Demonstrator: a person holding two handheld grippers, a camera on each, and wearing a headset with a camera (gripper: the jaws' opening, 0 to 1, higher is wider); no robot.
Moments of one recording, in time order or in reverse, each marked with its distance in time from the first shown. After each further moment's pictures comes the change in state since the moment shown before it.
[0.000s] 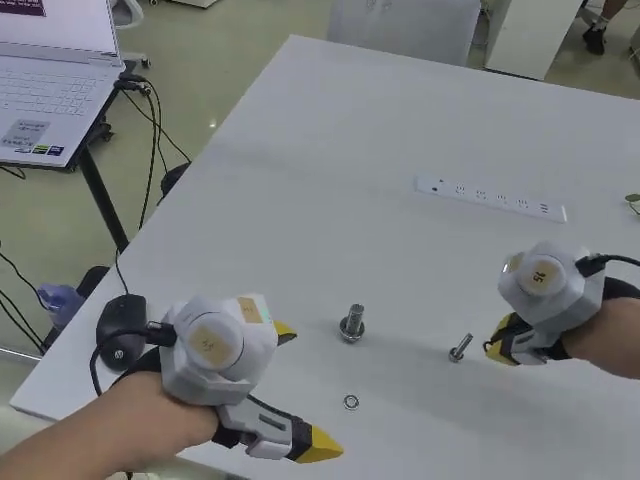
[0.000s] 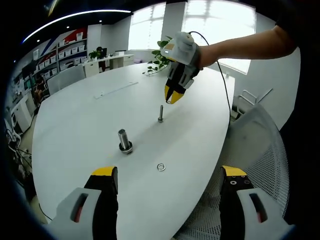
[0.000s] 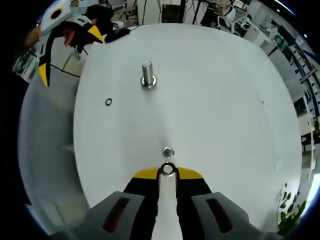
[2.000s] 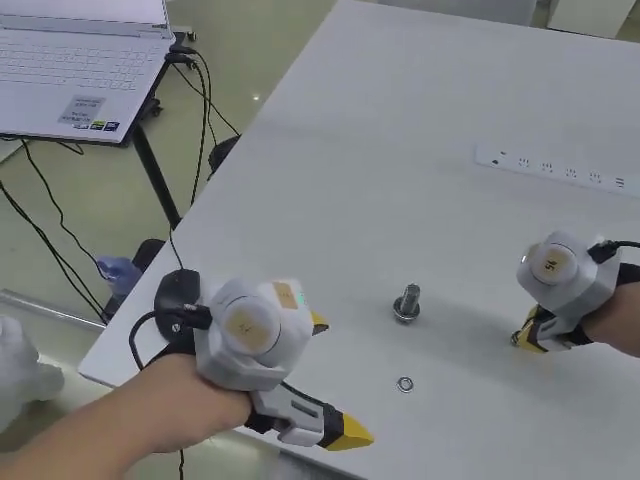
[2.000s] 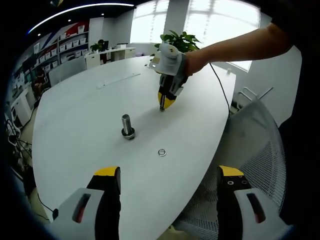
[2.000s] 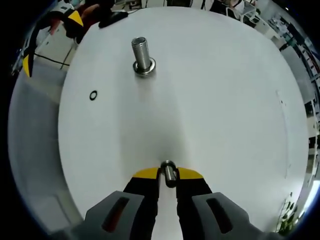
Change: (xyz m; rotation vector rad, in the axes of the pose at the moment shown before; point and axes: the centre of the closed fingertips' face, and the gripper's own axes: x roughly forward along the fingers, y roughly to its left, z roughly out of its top) left arm -0.015 0.004 -0.025 -0.033 0.055 -0.005; right arm 0.057 0.013 0.005 -0.030 0.096 0.044
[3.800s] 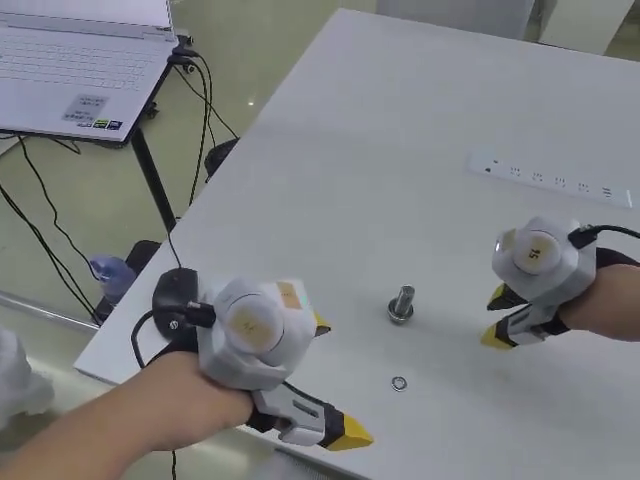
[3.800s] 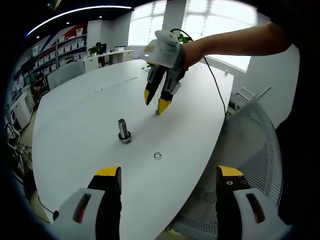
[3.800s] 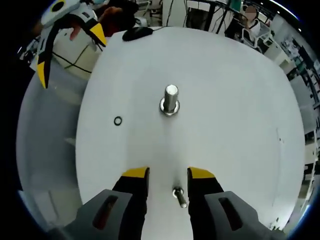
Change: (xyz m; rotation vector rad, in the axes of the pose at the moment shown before) left arm -0.003 -0.010 0.007 0.021 -0.020 -0.011; right arm -0.034 0.025 0.057 -0.158 -0.116 0.031
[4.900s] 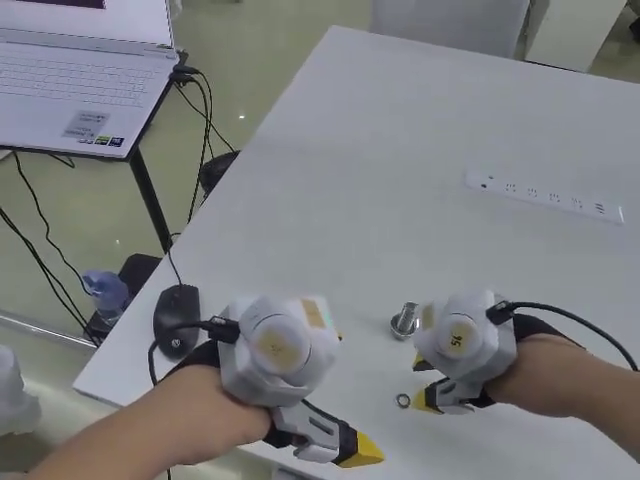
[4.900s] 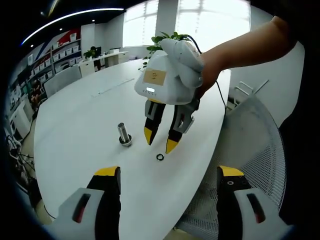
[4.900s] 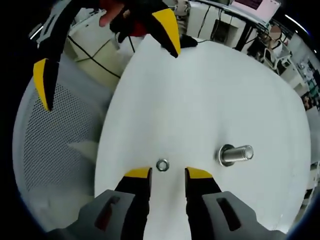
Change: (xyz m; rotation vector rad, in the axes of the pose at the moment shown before) left arm 0.002 0.003 0.004 0.064 0.017 0.000; right arm 0.051 0.075 0.057 -0.138 -0.063 0.073
